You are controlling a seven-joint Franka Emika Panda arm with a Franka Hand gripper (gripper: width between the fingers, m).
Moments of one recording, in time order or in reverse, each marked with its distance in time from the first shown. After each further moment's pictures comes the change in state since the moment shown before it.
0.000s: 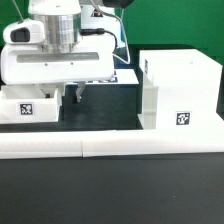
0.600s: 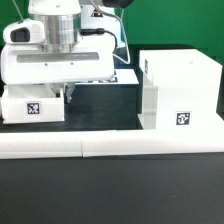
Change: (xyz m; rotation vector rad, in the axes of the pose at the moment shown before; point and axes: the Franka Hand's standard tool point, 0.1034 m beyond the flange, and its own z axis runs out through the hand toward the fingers) arm 0.000 0.000 0.000 0.000 0.000 -0.001
